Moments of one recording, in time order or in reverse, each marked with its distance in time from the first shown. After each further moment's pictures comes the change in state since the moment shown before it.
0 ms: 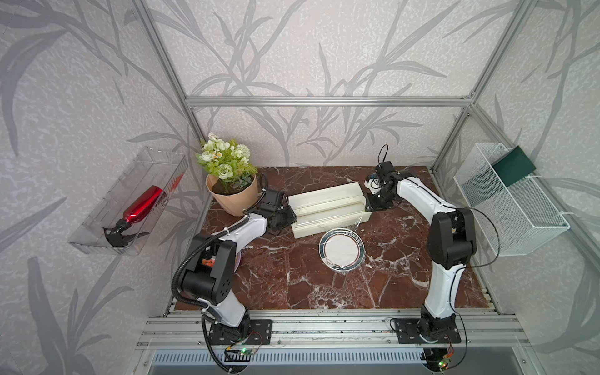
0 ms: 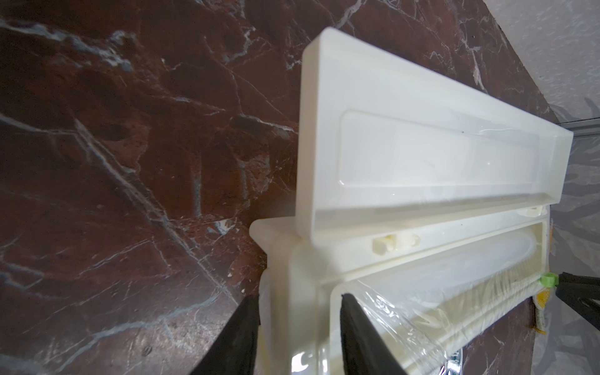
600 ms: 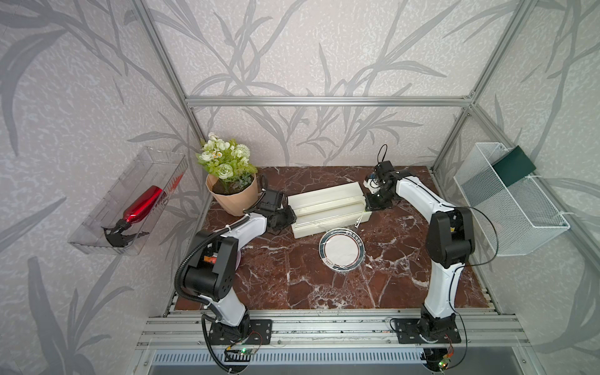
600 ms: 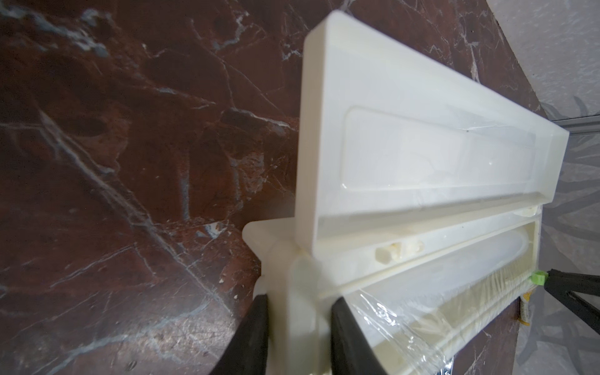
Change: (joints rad) left arm 0.015 0.029 0.002 0.023 0.043 -0.008; right arm 0.001 0.011 0.013 -0.005 -0.005 -0.004
